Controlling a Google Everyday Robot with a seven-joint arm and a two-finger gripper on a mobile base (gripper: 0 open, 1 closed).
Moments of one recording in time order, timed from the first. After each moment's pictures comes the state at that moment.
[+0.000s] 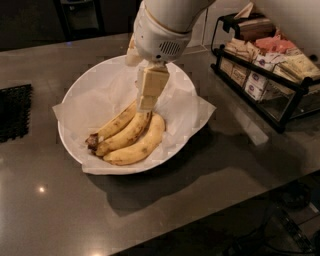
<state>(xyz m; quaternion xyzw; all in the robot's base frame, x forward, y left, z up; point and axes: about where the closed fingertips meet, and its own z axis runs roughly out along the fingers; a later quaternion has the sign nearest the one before) 0.516 0.046 0.963 -0.79 0.57 0.05 0.22</state>
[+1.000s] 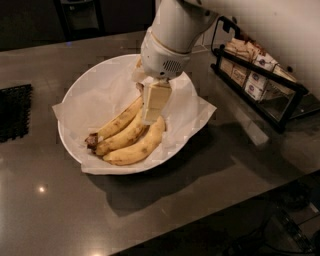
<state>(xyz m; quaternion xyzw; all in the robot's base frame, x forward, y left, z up) 0.527 0.037 0.913 -0.78 0.59 0.09 0.18</state>
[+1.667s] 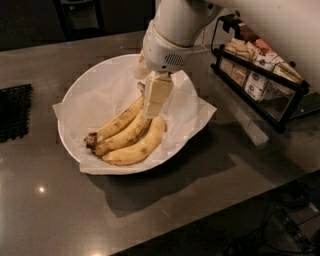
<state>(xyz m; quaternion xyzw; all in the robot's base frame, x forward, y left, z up) 0.536 0.036 0.925 -0.78 0.59 0.08 0.19</state>
